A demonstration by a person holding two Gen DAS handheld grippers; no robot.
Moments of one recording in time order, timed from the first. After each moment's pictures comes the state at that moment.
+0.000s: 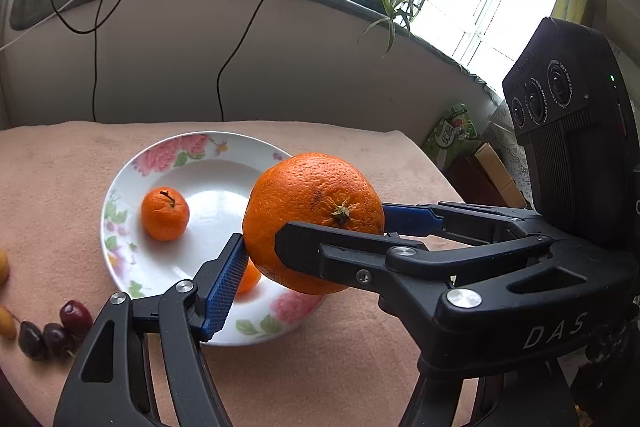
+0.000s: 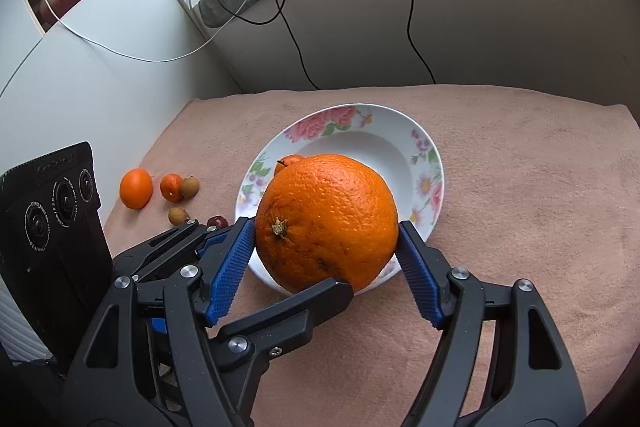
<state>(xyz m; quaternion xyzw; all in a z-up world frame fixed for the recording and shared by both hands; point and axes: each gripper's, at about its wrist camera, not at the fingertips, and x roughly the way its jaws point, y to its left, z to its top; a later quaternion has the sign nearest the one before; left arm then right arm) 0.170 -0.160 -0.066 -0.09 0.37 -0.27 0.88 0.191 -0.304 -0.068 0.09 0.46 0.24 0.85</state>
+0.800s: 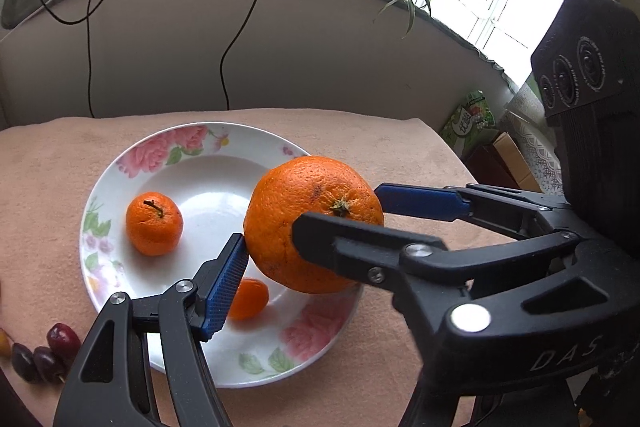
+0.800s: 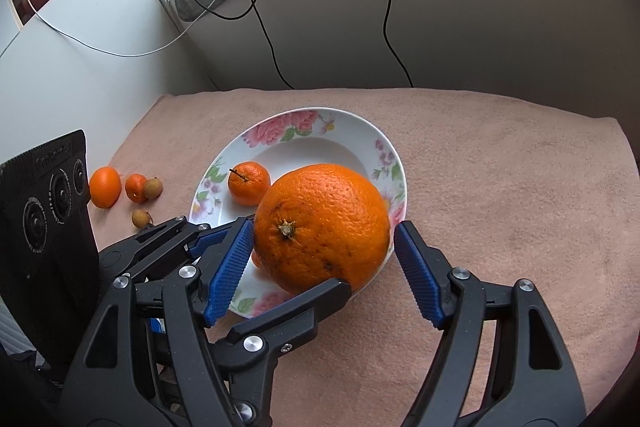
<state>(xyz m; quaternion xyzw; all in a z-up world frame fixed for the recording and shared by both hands) 0.195 -0.170 -0.083 -0.07 0.40 -0.25 0.88 0.207 -0.310 -0.071 0.05 0.46 0.20 0.86</state>
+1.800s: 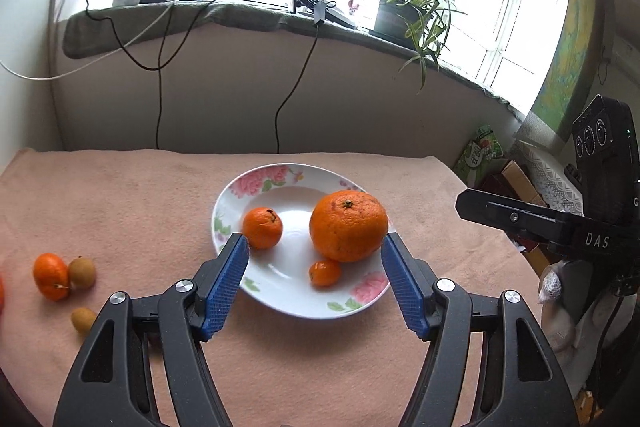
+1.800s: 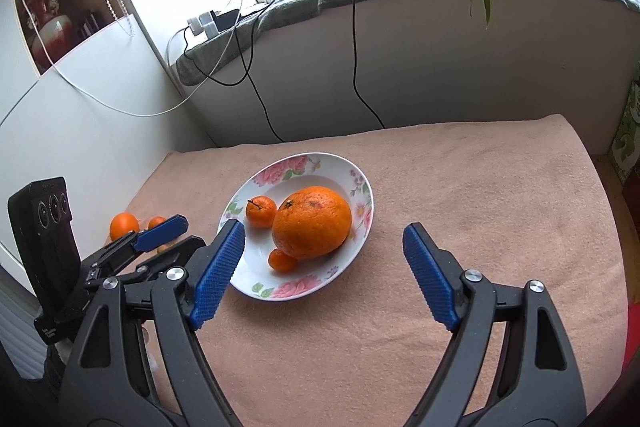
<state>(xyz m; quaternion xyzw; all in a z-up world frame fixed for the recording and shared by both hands) 0.142 -0.093 -0.045 -0.07 0.33 -0.20 0.92 0.142 -0.331 -0.030 0.10 0.38 0.17 0.90</state>
